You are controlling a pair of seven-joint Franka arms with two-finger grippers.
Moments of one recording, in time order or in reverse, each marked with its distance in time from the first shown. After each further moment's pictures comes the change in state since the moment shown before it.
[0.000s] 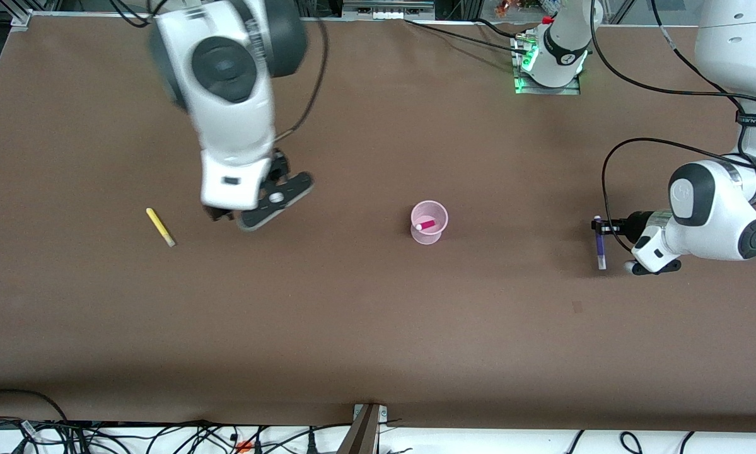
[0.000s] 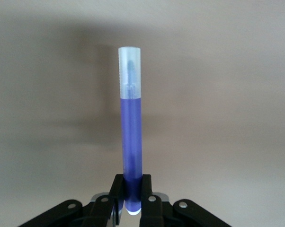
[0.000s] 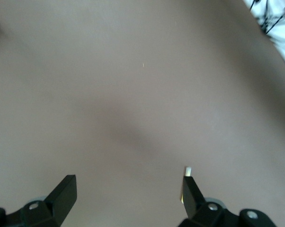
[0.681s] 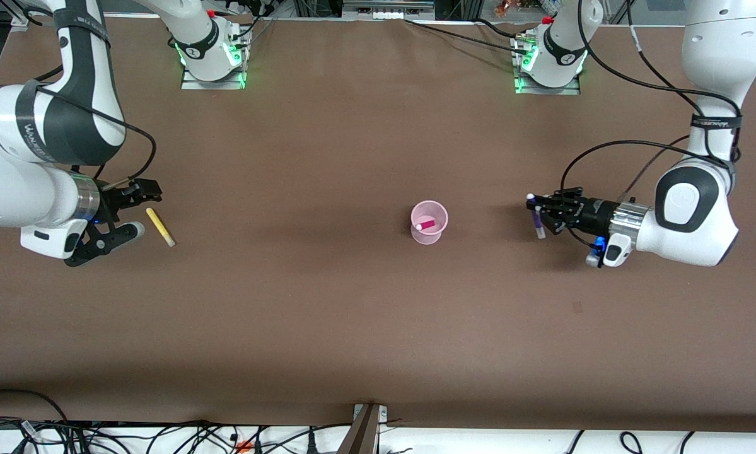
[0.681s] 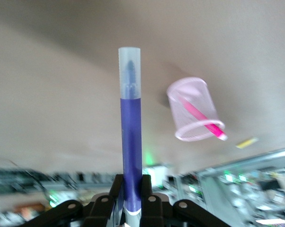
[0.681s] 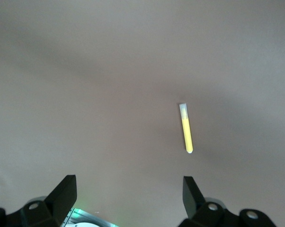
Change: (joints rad) left arm -0.046 0.010 -0.044 0.020 -0.586 -0.259 -0.609; right arm -0.174 -0.081 -0.235 -0.290 0.205 0.000 -0.150
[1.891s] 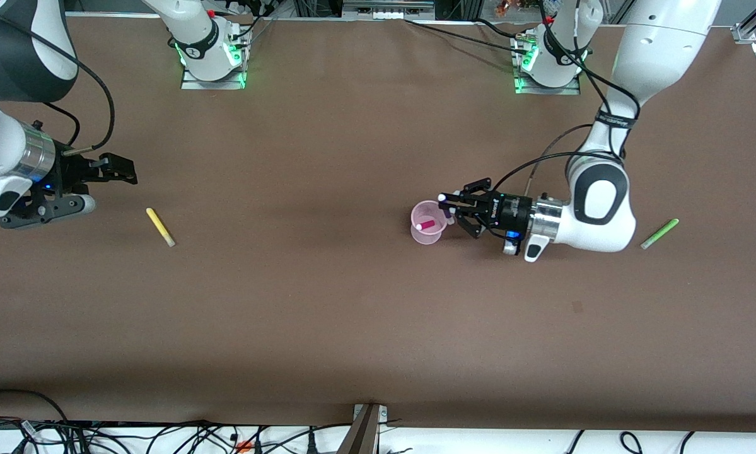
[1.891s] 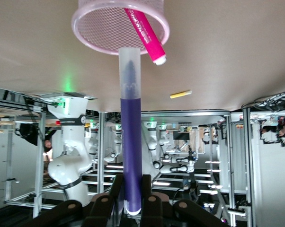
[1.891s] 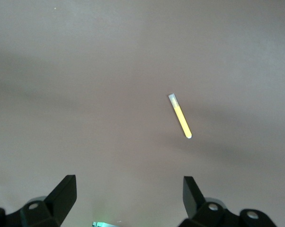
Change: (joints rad) left arm -0.188 0.018 -0.075 -0.112 -0.543 0.194 -0.216; right arm -0.339 -0.234 0.375 -0.173 -0.095 0.085 0.284
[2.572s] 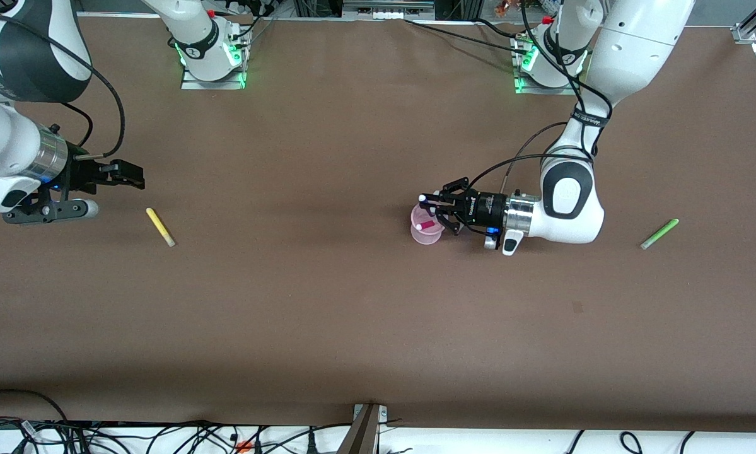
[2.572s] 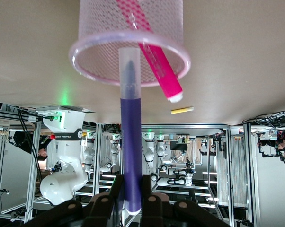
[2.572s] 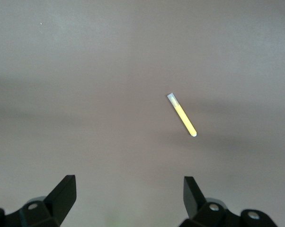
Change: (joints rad) left arm -0.057 0.034 0.005 -0.028 -0.027 0.076 0.043; right arm -0.002 -0.004 0.014 -0.048 -0.002 0.060 0.117
